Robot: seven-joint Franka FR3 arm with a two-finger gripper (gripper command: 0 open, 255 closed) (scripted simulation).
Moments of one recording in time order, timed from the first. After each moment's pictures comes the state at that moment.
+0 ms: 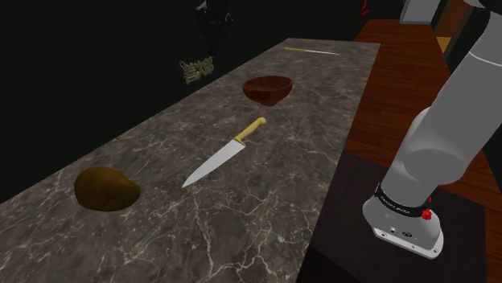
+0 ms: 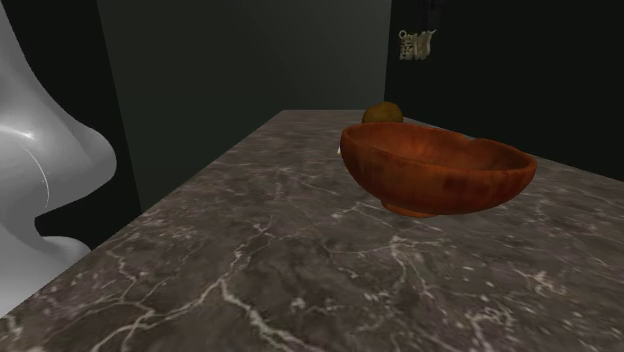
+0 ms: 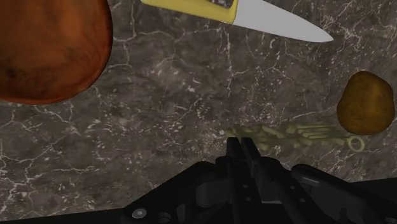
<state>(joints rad) 0.04 -0.11 0.24 -1.59 0.29 1.62 0.03</state>
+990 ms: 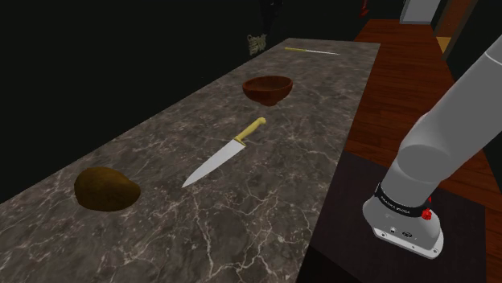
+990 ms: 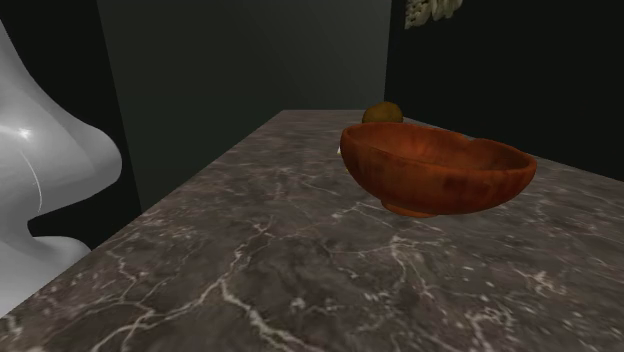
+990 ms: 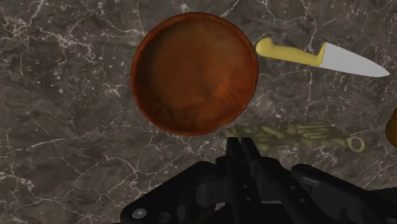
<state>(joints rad) -0.11 -0.21 0.00 -1.64 0.30 1.46 -0.32</state>
